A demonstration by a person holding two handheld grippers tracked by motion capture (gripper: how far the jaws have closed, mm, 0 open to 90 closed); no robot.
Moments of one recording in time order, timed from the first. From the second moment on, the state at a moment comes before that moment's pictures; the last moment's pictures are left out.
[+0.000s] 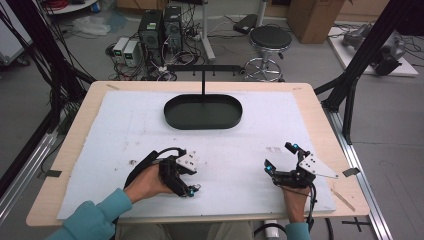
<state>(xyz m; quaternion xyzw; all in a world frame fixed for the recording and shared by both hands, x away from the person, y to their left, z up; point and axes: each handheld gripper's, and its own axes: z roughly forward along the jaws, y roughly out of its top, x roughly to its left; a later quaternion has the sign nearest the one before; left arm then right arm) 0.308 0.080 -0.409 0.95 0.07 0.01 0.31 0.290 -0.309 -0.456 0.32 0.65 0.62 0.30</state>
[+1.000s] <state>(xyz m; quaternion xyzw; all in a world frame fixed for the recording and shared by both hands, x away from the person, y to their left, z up) 0.305 0.076 -0.412 0.96 0.06 0.00 0.29 0.290 -0.309 -0.456 0.32 0.65 0.62 0.30</state>
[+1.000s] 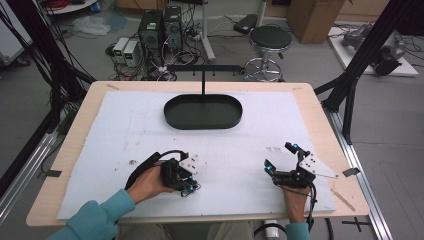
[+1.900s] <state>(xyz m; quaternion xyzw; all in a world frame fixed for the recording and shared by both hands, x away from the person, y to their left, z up) 0.313 0.092 -0.397 0.93 0.09 -0.01 0.36 0.290 -0.309 -0.456 0.32 0.65 0.62 0.30</state>
